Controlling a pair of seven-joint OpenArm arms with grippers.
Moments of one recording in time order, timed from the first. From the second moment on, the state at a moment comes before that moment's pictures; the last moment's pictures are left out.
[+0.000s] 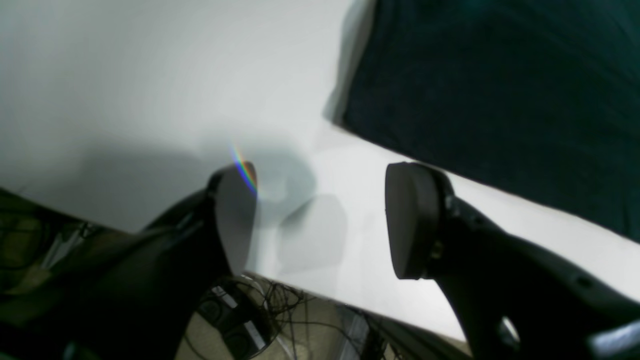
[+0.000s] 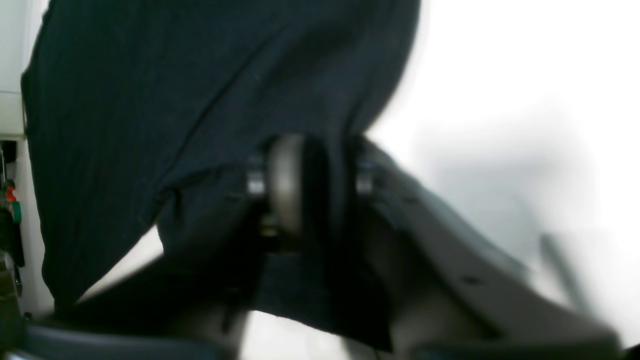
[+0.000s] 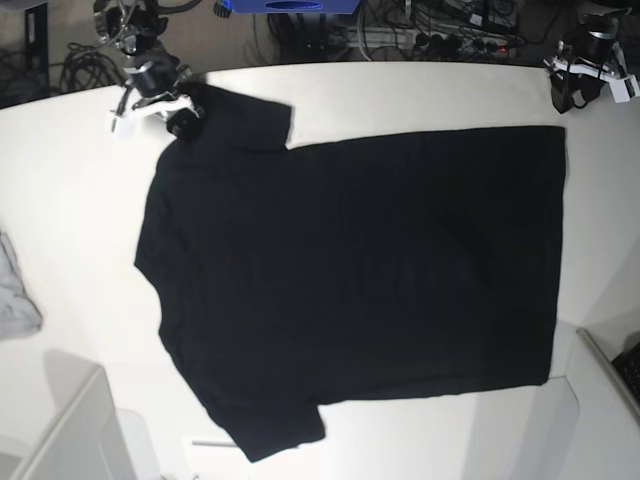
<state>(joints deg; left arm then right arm) 37.1 -10.5 -48.1 89.3 -40.1 -29.8 29.3 -34.0 9.1 5.6 93.4 51.0 2.5 -20.0</state>
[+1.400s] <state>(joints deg) 24.1 -10.5 -44.3 81.7 -42.5 -28.4 34.0 -33.4 9.1 5.6 91.8 52.1 3.5 -19.8</state>
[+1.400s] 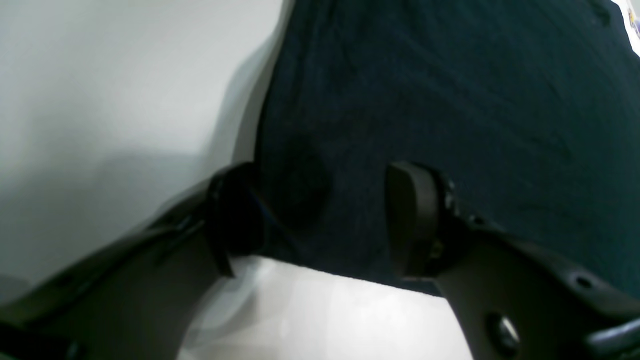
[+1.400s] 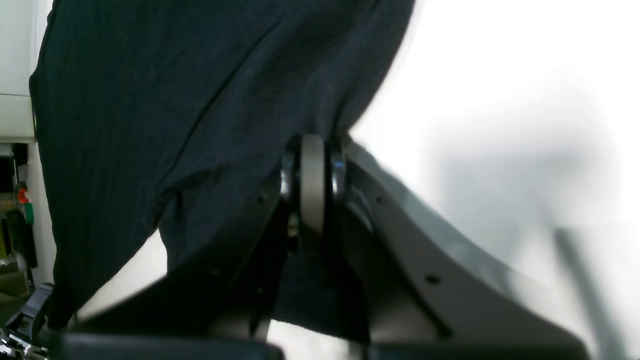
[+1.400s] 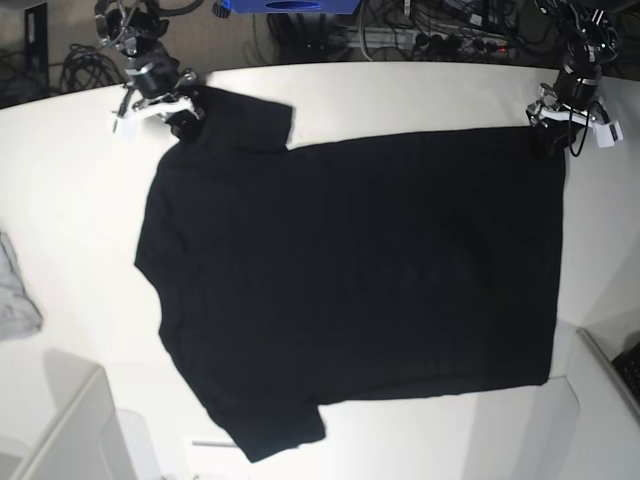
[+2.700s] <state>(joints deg) 39.8 -10.8 -43.9 95.1 -40.3 -27.2 36.6 -47.9 10.0 9.5 106.8 49.5 -0.3 -24.6</state>
